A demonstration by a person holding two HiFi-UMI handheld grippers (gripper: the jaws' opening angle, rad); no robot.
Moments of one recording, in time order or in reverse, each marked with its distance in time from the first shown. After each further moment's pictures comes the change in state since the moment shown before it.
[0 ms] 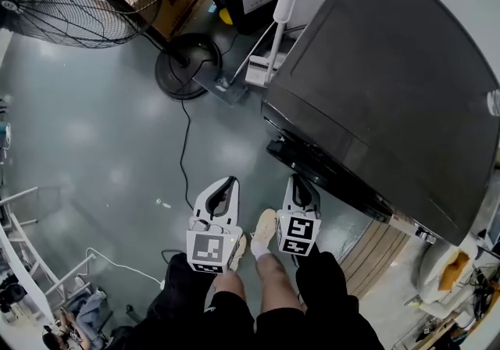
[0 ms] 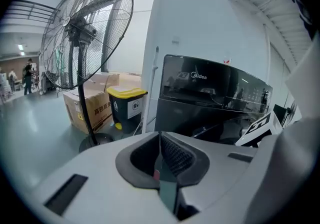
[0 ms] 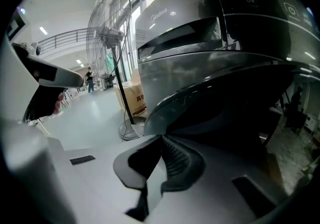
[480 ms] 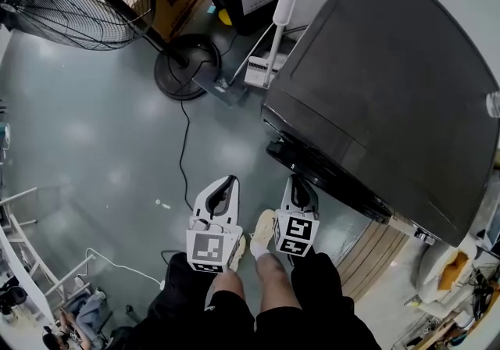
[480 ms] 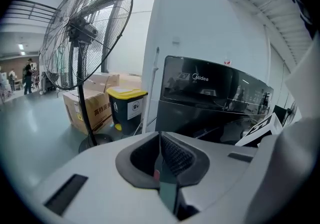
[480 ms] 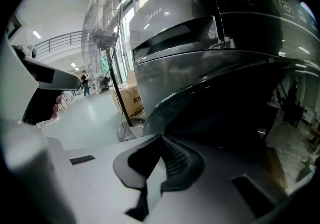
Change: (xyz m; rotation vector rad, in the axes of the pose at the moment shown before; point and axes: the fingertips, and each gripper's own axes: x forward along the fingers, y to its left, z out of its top) left arm 0.006 0.004 0.005 -0.001 -0.007 0.000; right arm 0.005 0.001 0.002 0.059 -0.004 -0.025
